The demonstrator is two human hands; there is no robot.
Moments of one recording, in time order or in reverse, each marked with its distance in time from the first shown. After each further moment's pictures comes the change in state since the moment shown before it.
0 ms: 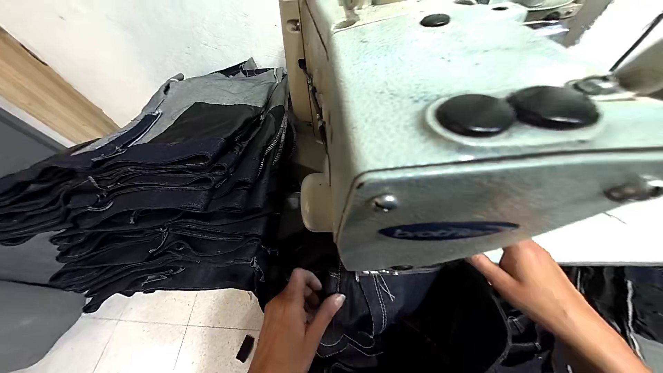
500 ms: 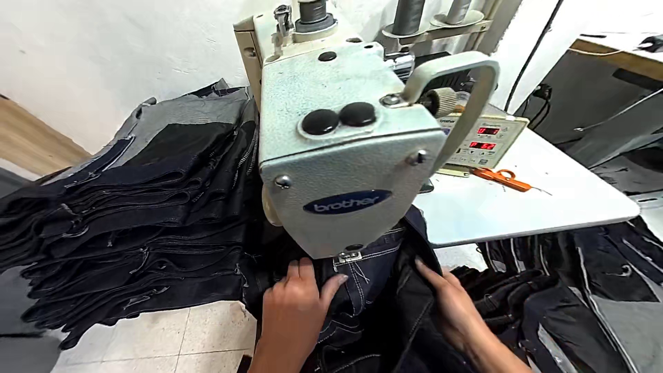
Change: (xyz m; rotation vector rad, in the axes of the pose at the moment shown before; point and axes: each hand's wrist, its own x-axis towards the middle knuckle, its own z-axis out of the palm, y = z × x) left_hand 0.019 0.026 0.033 0.674 0.225 0.269; right_hand -0.068 -0.031 0.056 1.065 0.170 0.912
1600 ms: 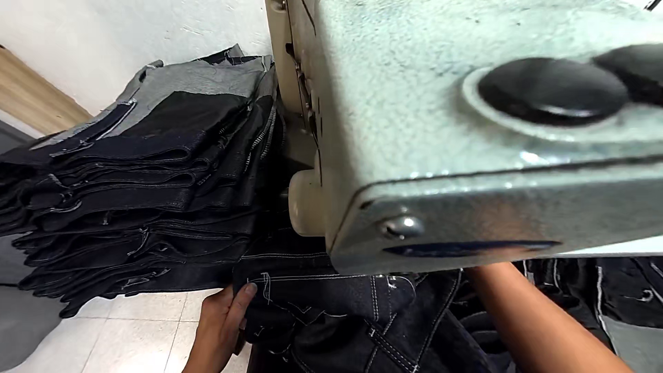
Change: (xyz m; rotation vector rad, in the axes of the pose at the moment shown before) left_hand -0.049 -0.120 0.003 -0.672 -0.010 -0.395; right_hand 0.146 -0.062 0.058 -0.659 -0.574 -0.636
